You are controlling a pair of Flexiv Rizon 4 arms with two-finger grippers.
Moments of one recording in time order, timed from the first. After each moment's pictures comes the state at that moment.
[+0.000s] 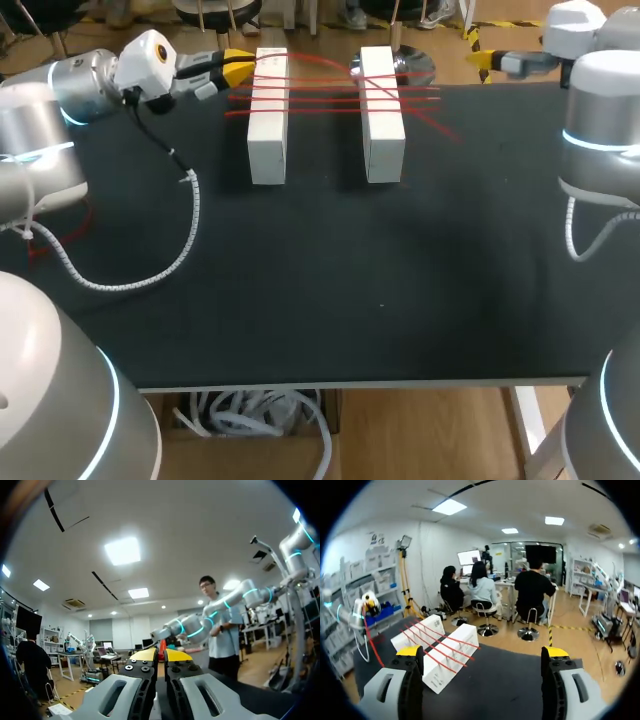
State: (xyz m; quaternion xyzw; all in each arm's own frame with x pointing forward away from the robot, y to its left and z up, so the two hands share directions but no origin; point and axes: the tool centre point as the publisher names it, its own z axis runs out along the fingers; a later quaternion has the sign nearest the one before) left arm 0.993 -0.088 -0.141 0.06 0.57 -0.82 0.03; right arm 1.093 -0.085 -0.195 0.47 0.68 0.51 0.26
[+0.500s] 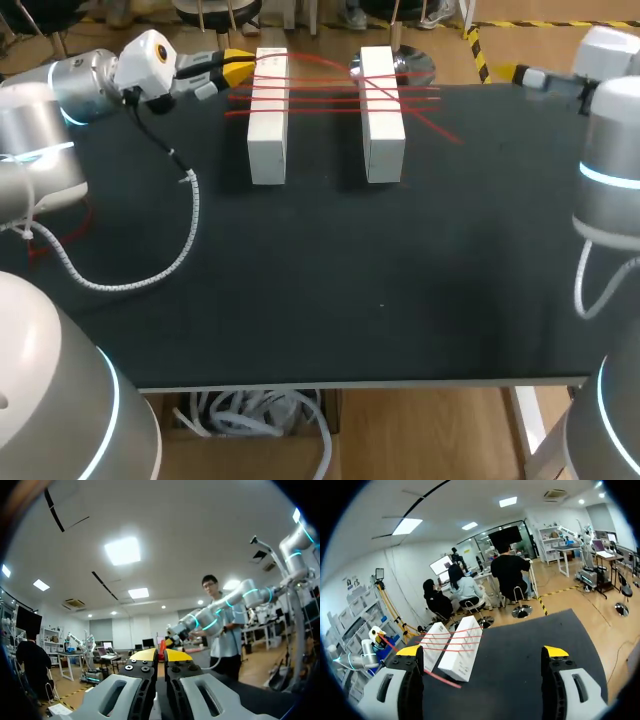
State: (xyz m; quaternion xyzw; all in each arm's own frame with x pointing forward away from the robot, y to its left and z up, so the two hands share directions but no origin) left arm 0.993 -0.088 -0.141 0.06 0.57 -0.82 0.03; right arm 0.996 -0.098 -0.194 0.61 0.58 0.51 0.20
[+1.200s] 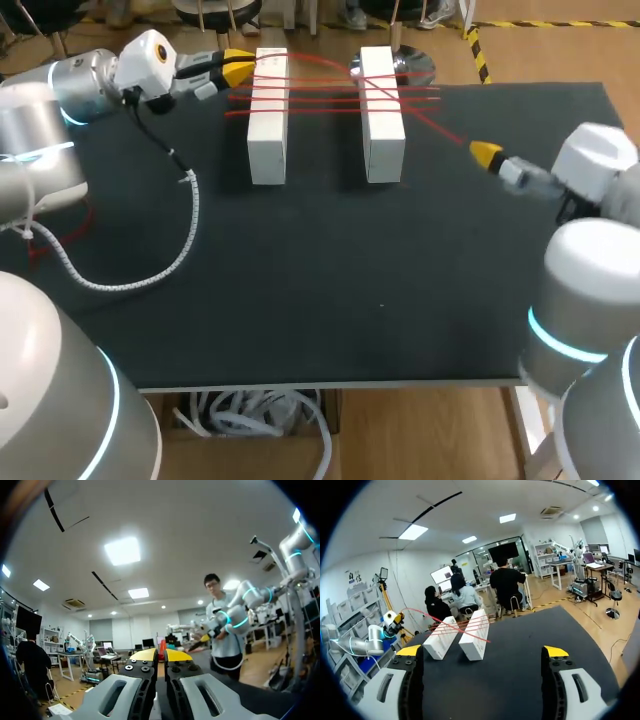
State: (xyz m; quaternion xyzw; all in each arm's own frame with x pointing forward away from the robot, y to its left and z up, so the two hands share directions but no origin) left arm 0.993 -0.088 -0.141 0.06 0.57 -0.82 0.03; right arm 0.839 -0.043 -0.197 0.59 0.55 0.53 0.27
